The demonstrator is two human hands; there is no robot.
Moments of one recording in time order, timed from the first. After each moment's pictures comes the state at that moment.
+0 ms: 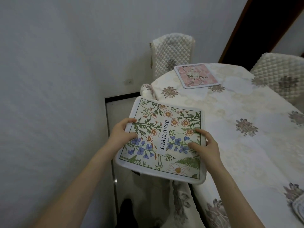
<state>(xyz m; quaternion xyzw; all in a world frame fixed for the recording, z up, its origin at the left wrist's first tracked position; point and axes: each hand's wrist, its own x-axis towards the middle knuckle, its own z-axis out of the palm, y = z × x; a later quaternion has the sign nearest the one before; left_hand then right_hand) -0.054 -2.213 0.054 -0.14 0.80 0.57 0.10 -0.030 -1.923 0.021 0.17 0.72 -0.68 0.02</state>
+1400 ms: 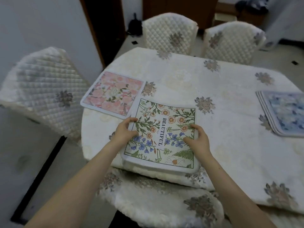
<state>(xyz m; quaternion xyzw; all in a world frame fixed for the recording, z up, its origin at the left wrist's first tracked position) -0.539 -2.047 -0.044 0.29 0.77 0.42 0.38 -0.283 -1.927 -0.056 0.55 0.61 -0.52 -0.25</state>
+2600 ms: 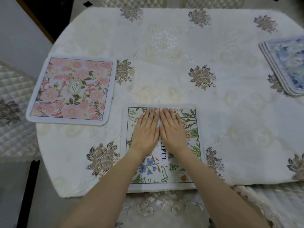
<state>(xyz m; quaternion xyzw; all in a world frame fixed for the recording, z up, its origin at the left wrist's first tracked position) -0.504 -1.945 -0.196 0.69 0.71 0.02 0.12 -0.373 -1.900 -0.200 0.49 0.86 -0.15 -0.06</state>
